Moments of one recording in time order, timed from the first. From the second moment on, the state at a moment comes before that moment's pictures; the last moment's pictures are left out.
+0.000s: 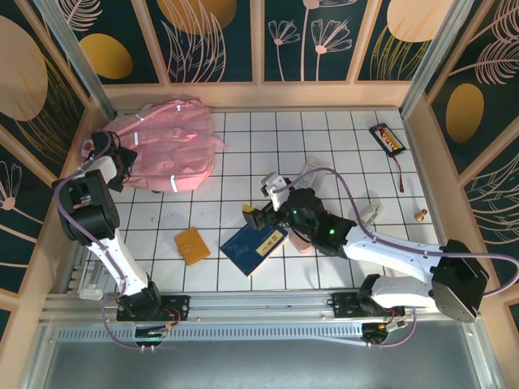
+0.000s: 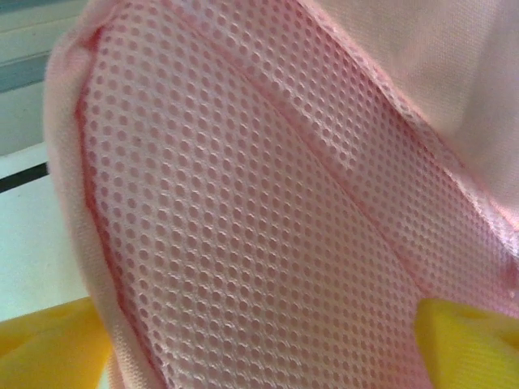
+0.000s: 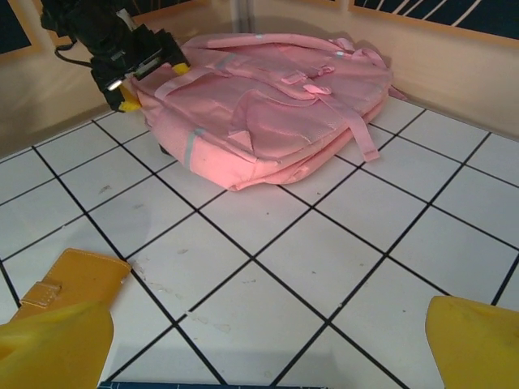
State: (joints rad) left arm 0.33 1.94 1.26 -0.30 -0.05 -0.94; right arm 0.99 1.18 0.68 0.19 0.14 0.07
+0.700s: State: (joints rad) left arm 0.22 1.81 1.64 -0.40 0.06 -0.74; right arm 0.74 1.08 0.74 0.13 0.21 0.11
